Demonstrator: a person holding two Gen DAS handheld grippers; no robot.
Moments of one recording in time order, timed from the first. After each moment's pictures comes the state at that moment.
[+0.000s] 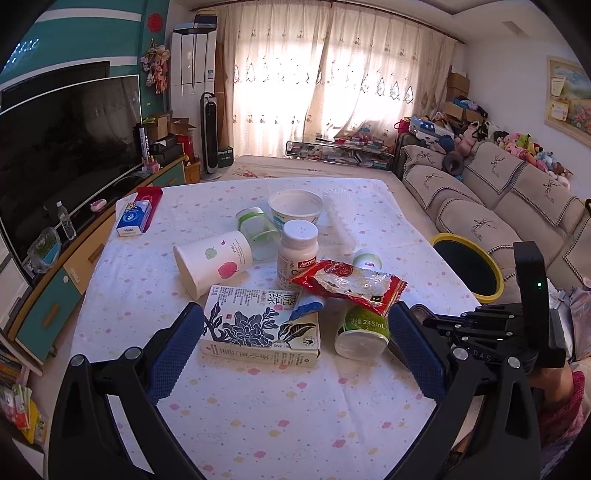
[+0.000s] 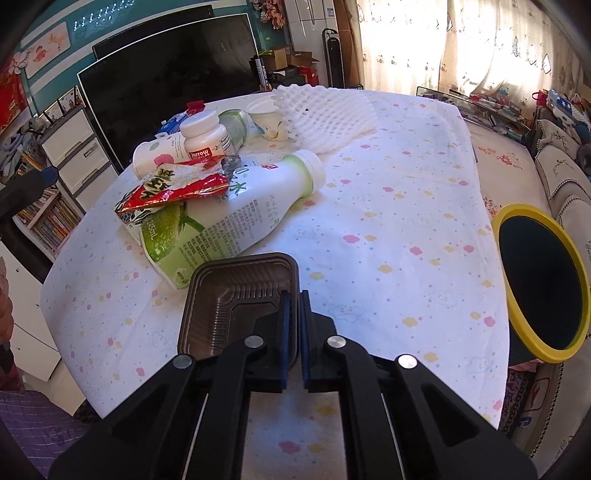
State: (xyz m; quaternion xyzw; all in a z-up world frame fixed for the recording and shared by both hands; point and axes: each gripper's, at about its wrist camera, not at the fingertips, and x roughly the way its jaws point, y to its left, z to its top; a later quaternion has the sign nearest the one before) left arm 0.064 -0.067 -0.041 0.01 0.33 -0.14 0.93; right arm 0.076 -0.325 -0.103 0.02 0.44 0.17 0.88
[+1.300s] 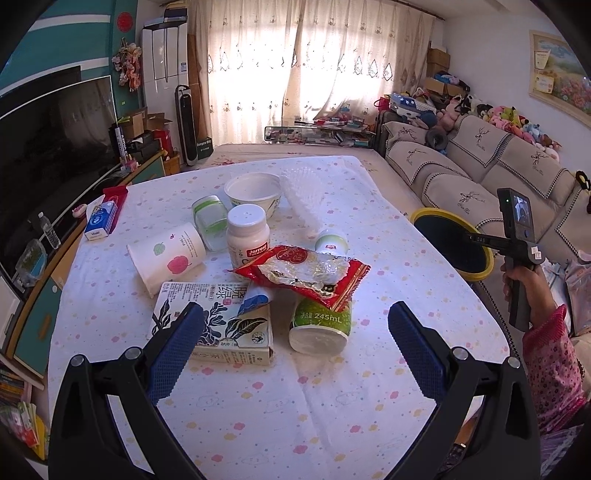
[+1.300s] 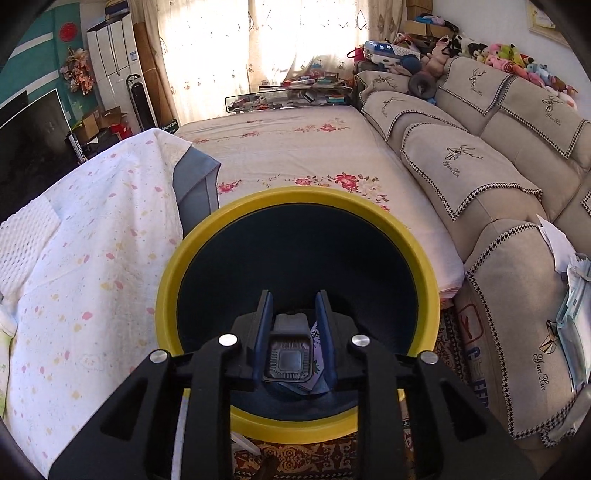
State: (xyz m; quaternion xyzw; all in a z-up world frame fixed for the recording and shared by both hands) left arm 0.077 -0.114 -0.061 0.05 0.35 -0.18 0.92; right arm 0.138 -0.563 -0.139 0.11 0.41 -0.16 0.89
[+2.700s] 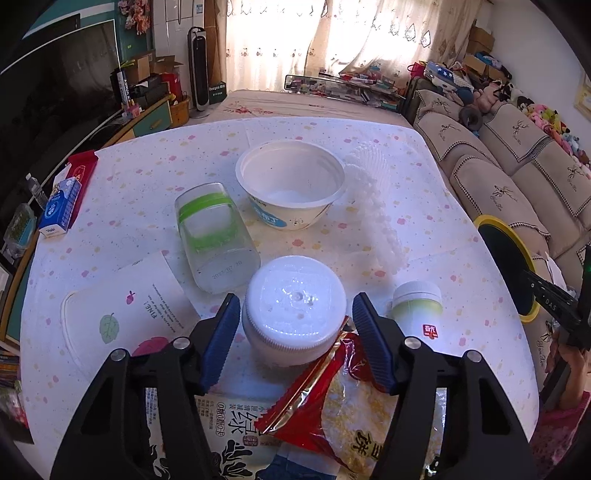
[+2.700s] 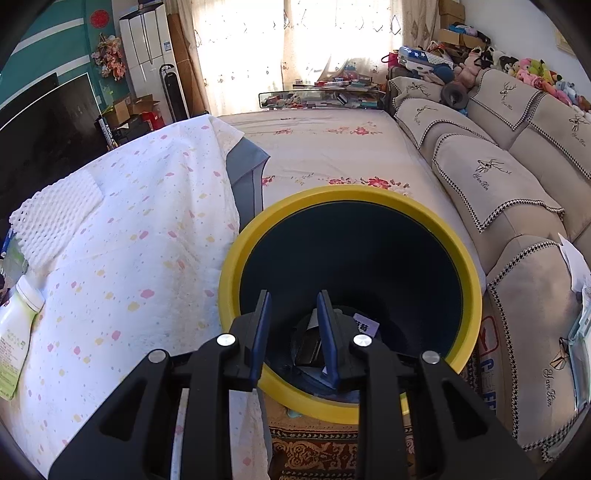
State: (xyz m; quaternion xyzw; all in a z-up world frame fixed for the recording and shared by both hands) left arm 0.250 -0.121 -0.115 0.02 0.46 -0.14 0.88; right arm 0.142 -0.526 -0.132 0.10 0.42 -0.10 0.90
